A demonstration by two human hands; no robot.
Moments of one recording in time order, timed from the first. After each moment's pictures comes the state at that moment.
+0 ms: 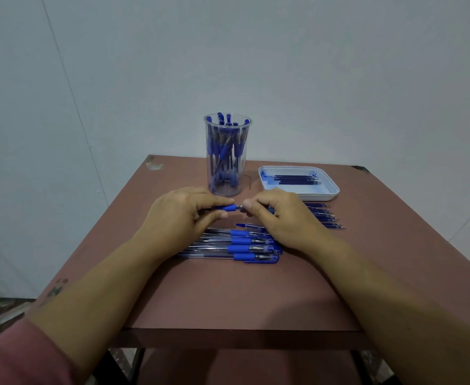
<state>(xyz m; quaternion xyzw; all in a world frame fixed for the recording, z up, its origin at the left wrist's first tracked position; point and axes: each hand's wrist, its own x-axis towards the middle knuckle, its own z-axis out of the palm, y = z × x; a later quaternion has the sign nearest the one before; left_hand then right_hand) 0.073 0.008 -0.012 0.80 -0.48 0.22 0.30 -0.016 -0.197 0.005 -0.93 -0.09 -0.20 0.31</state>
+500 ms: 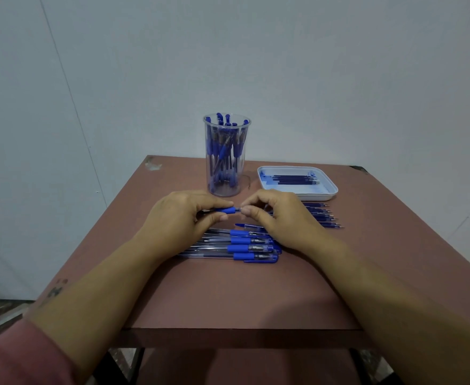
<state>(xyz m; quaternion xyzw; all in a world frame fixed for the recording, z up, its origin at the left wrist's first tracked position) 0.074 0.007 -0.014 0.80 -0.47 0.19 0.31 -0.013 -0.198 0.002 -0.92 -0.09 -0.19 0.33</state>
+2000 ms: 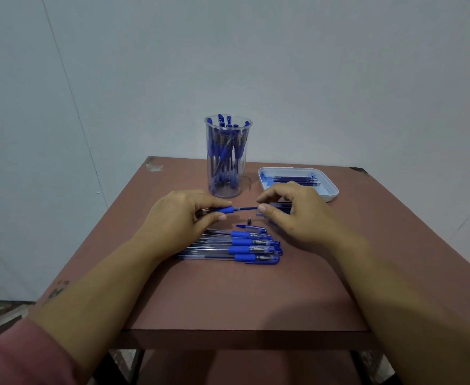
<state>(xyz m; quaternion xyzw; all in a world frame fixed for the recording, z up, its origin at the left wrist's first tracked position) 0.077 0.010 -0.013 0.82 -0.45 0.18 0.31 -0.027 -0.215 0.017 -0.94 -0.06 -0.21 0.27</state>
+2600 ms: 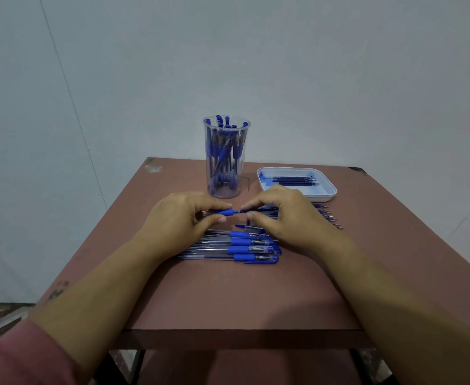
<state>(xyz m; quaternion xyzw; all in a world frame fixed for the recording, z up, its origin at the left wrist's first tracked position) 0.077 0.010 -0.013 0.82 -0.46 0.18 0.29 -0.025 -0.201 0.017 -0.94 -0.11 -0.21 0.25</state>
